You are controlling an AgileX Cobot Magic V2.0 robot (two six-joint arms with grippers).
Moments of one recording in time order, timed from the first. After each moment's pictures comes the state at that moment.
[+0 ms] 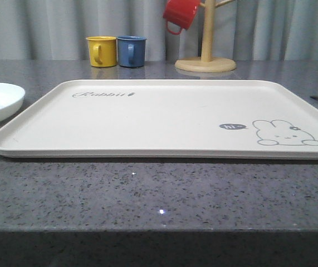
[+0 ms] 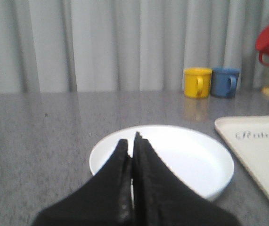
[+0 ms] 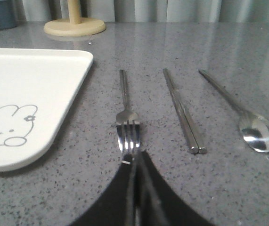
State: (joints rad) left arm -0.01 -0.01 0.00 -0.07 -0.04 0.08; right arm -0.02 -0.01 0.01 0.07 0.21 0.00
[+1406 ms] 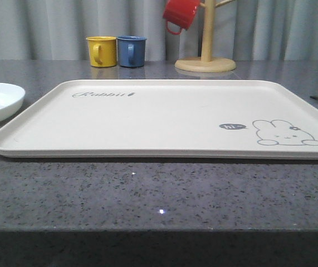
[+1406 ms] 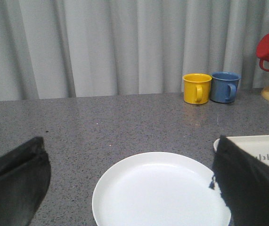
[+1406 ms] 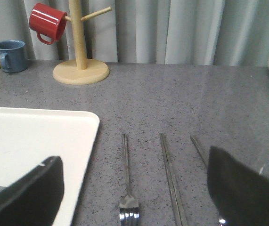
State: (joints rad) left arm -0.01 0.33 -0.39 -0.04 0.15 0.08; right arm -0.02 0.30 -0.47 0.05 0.41 0.00
